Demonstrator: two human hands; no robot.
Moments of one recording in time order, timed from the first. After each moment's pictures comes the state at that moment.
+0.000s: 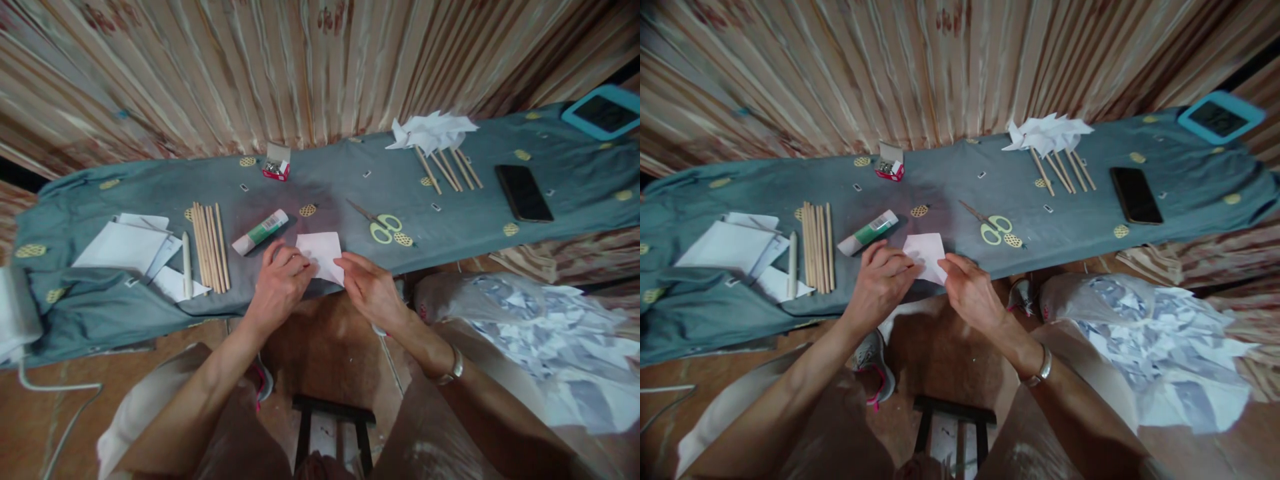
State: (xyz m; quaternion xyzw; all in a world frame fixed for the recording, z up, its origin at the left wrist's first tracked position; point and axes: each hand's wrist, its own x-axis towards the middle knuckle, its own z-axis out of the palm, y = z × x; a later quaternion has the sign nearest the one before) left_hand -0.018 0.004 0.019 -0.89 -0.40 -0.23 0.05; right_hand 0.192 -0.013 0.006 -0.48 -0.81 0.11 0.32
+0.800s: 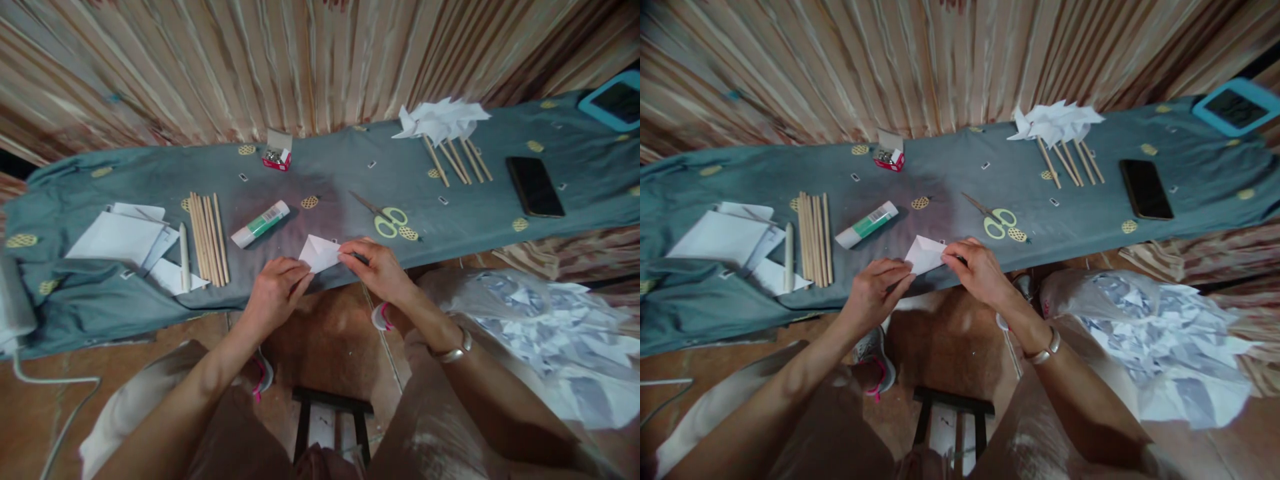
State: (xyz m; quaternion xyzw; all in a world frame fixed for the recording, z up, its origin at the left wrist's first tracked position) left_hand -0.026 -0.011 0.008 -0.84 -0.44 -0.30 -0.13; right_hand 0.203 0.017 0.011 -0.49 -0.76 0.30 0.32
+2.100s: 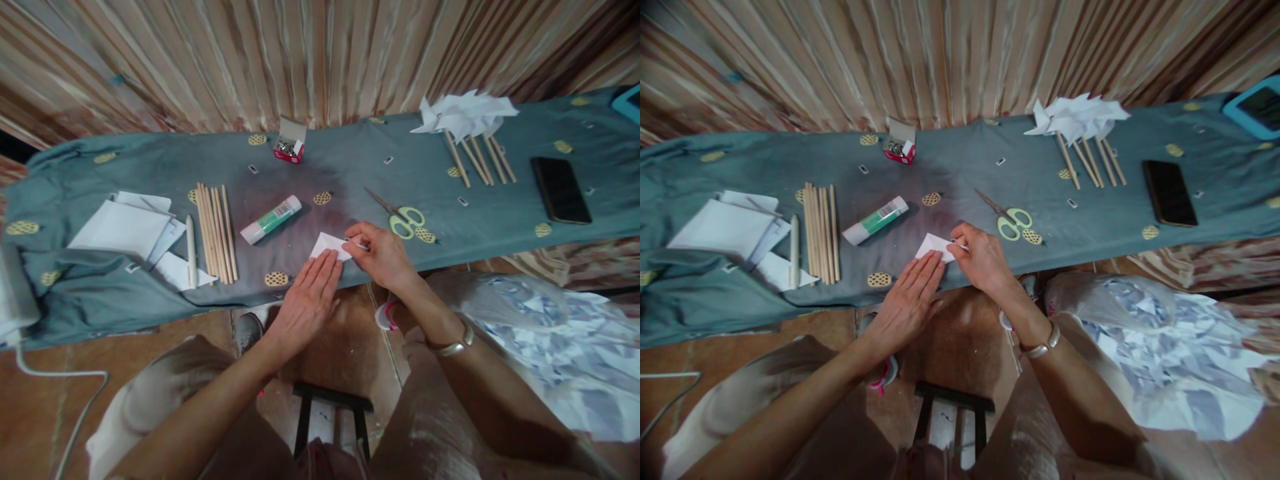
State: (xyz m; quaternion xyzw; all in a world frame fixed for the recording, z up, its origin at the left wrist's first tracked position) left_hand 0.000 -0.034 -0.009 -0.90 -0.42 -0.14 -0.02; right_hand 0.177 0.039 0.021 -0.62 -0.69 0.29 0.23
